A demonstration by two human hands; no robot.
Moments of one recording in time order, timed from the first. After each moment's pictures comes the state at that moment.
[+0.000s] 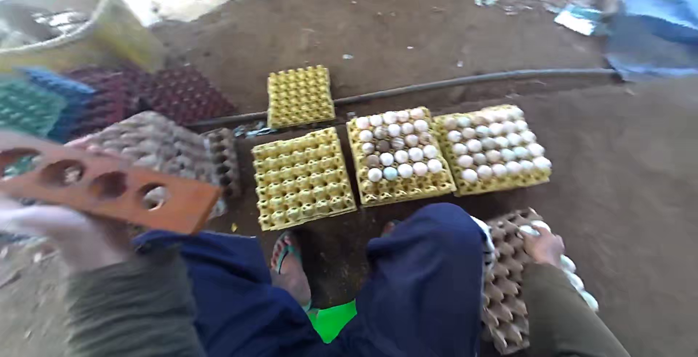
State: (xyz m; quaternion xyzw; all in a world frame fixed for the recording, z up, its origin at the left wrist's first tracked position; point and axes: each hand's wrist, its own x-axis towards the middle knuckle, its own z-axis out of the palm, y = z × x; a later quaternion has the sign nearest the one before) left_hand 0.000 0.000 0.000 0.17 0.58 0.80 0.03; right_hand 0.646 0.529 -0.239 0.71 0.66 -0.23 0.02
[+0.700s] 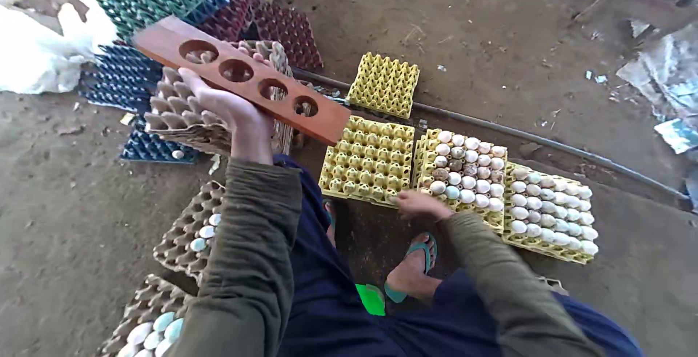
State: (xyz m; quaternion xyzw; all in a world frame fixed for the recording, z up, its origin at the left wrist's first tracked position) left_hand -0.011 0.022 0.021 -0.06 0.33 0.93 -0.11; right_hand 0.230 0.305 -0.146 0.20 0.79 -0.39 0.43
